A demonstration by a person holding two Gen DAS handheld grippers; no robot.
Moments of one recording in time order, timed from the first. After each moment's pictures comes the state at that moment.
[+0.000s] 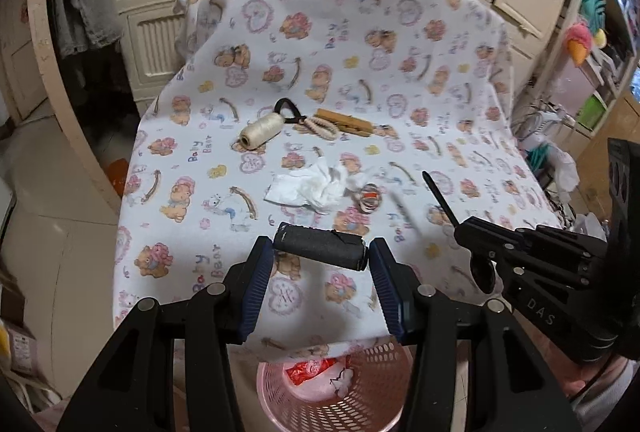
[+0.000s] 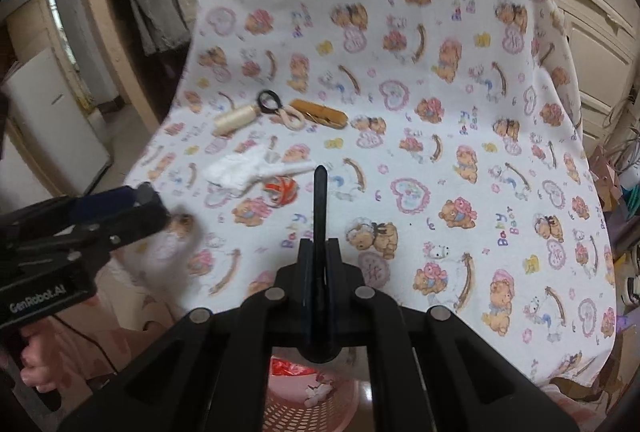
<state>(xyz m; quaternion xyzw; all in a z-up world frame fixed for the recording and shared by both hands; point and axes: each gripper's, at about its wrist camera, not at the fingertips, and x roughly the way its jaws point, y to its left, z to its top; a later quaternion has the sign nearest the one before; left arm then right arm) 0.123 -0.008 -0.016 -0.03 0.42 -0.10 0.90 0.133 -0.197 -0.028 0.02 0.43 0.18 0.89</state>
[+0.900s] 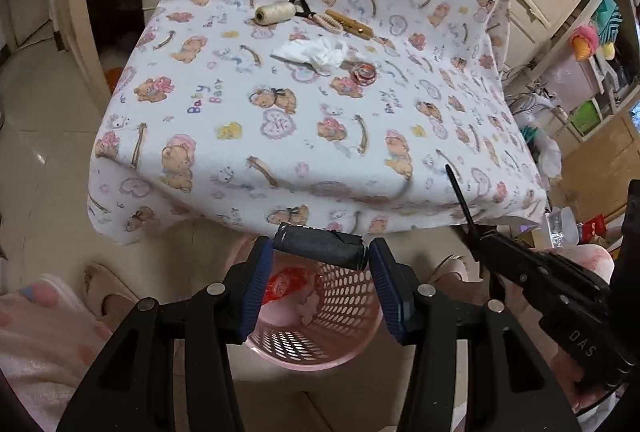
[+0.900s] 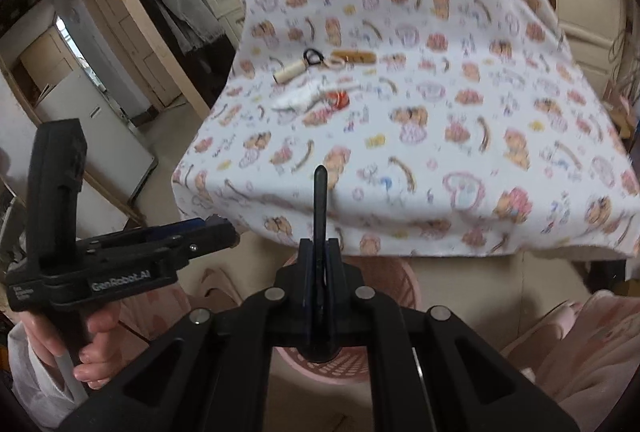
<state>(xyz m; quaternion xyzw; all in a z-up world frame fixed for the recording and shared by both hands) 0.051 0.001 -0.061 -0.11 0.51 -0.11 0.84 0.029 -0.205 -0.036 0.11 0.46 0.22 0.85</state>
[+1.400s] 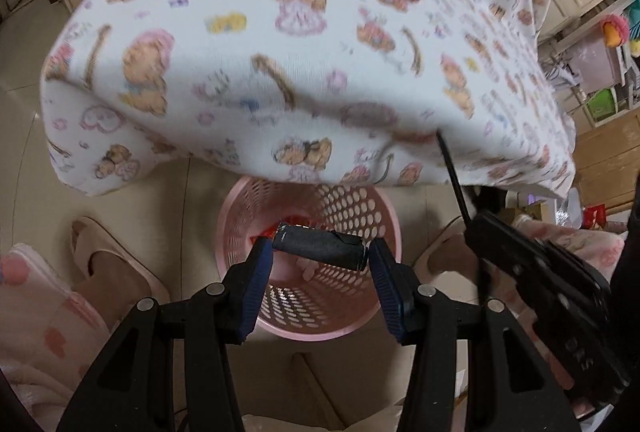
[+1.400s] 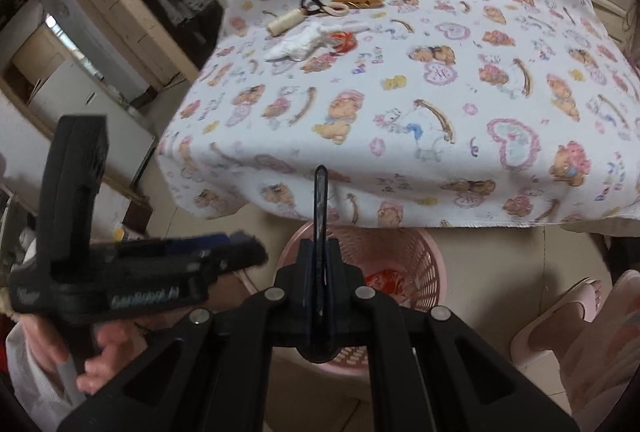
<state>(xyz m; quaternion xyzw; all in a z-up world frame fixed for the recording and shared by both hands) 0.066 -0.005 -0.119 -0.11 0.61 -0.10 0.78 0.045 -0.184 -0.083 0.12 0.51 0.22 0.82</state>
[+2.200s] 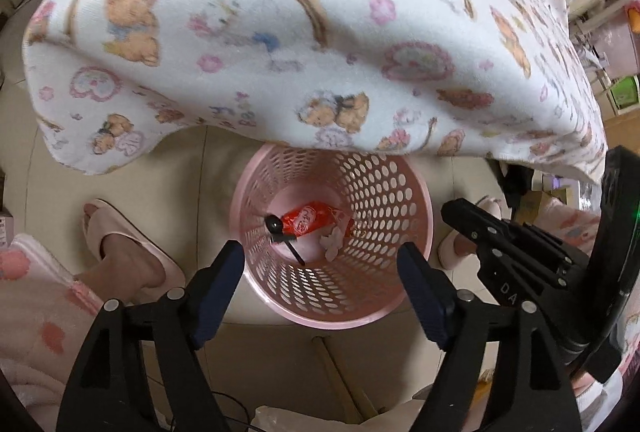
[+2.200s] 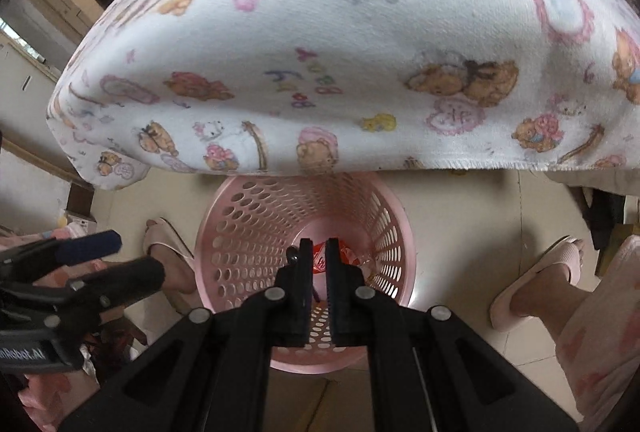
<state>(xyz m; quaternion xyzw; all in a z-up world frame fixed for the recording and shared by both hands) 0.066 -0.003 -0.143 -0.09 0.64 -0.07 0.76 0.069 -0.184 -0.162 0.07 0.59 0.14 0.79</state>
